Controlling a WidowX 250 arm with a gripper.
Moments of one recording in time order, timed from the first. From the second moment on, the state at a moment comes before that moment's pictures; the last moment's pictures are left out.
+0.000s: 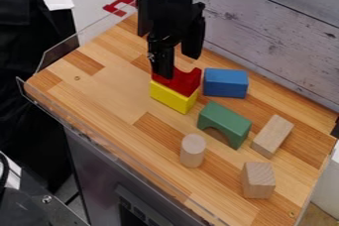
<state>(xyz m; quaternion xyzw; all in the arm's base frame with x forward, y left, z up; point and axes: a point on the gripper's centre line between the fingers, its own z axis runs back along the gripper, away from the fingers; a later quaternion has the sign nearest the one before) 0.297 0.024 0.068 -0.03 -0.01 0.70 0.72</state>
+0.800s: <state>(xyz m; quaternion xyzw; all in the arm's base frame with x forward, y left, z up) 0.306 0.014 0.073 -0.08 -0.03 0.64 0.76</state>
